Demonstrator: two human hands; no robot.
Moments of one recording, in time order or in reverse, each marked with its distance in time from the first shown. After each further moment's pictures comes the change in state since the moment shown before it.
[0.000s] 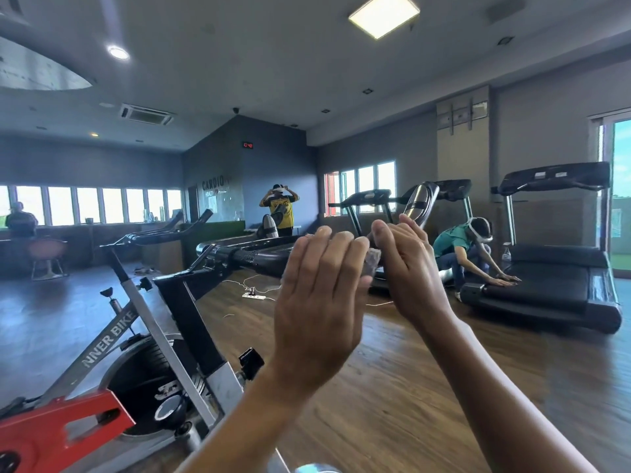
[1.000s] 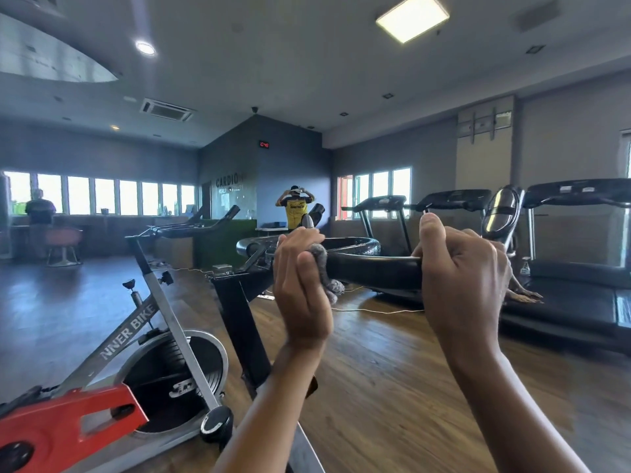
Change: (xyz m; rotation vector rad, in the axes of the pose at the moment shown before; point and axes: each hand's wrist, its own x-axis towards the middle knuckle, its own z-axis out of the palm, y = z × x) left_hand -0.027 -0.095 0.057 -0.682 0.411 -0.521; right_hand -0.003 -0.066 0.049 -0.114 0.331 0.232
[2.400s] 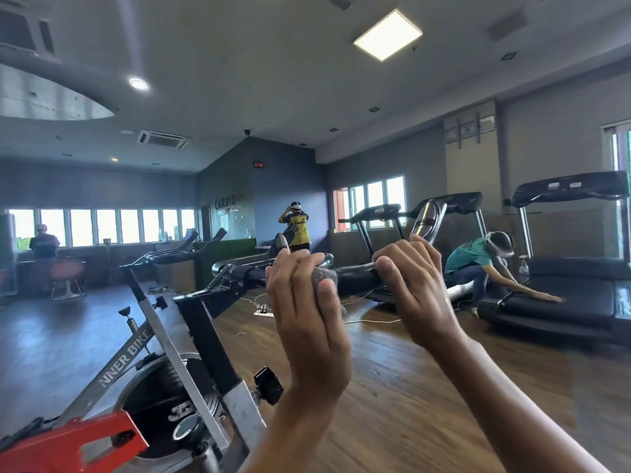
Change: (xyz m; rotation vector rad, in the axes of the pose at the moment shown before) left_hand -0.028 0.102 0.023 0.297 -0.091 0.060; right_hand 0.027 0.082 -0.034 0.069 -0.291 -0.400
